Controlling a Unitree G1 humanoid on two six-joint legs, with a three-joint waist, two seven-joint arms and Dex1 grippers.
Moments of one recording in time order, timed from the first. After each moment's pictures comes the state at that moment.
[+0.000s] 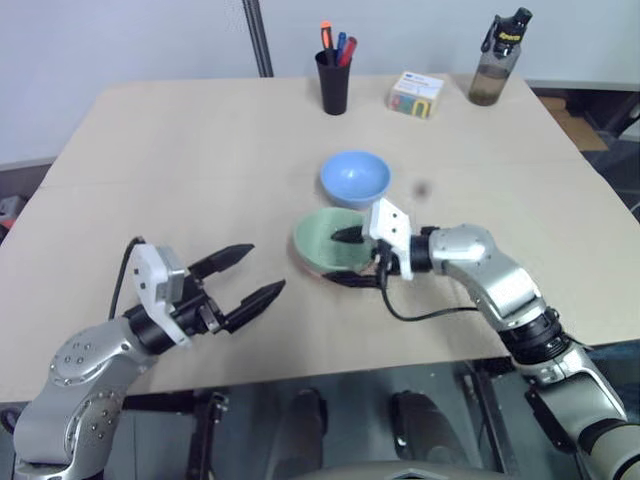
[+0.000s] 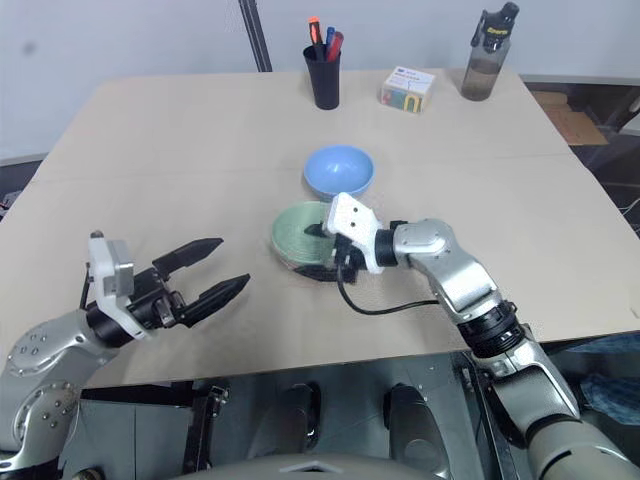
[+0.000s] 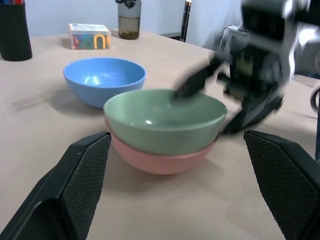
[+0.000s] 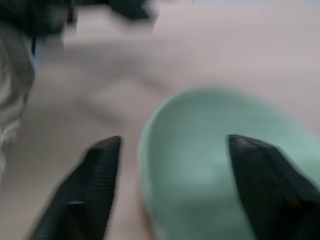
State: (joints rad) left arm 0.22 0.63 0.39 -0.55 -0.73 0.39 -0.84; right arm -0.66 -0.35 0.29 -0.15 0.33 0.49 0.96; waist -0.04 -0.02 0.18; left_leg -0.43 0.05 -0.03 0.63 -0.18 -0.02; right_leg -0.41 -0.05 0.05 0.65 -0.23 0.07
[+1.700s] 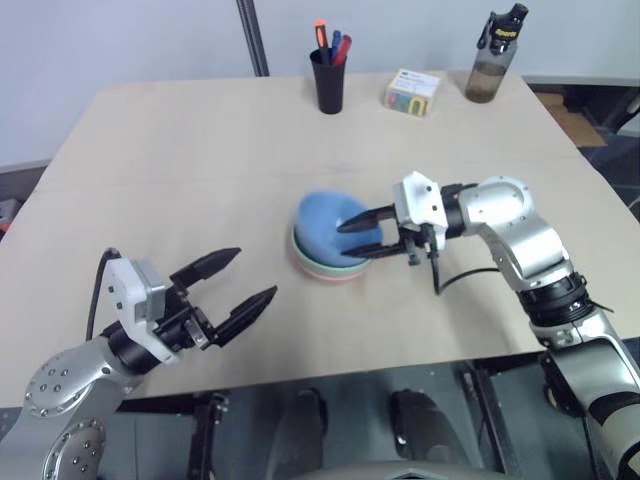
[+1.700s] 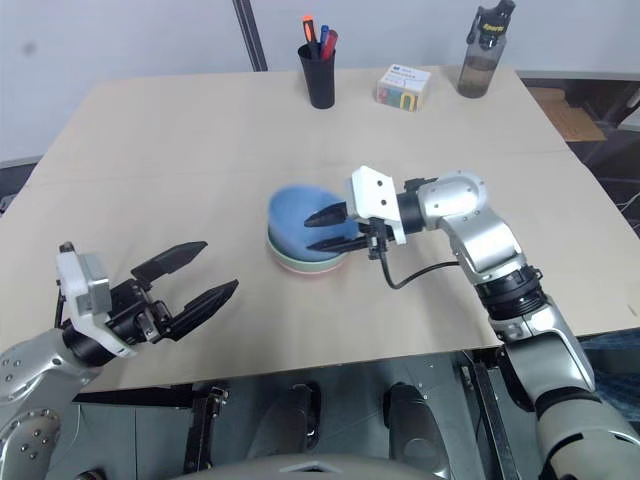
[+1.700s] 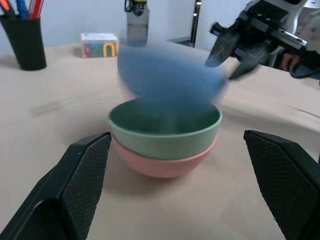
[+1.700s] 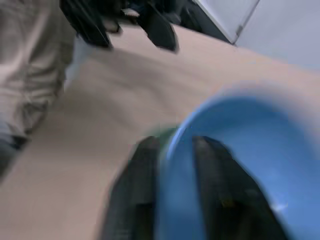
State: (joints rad) left arm 0.31 0.62 0.46 -0.64 -0.77 0.35 -0.81; right arm -0.78 -0.43 0.31 -0.02 0.28 0.24 1.25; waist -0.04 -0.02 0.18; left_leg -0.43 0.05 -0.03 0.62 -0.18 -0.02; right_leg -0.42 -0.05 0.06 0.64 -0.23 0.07
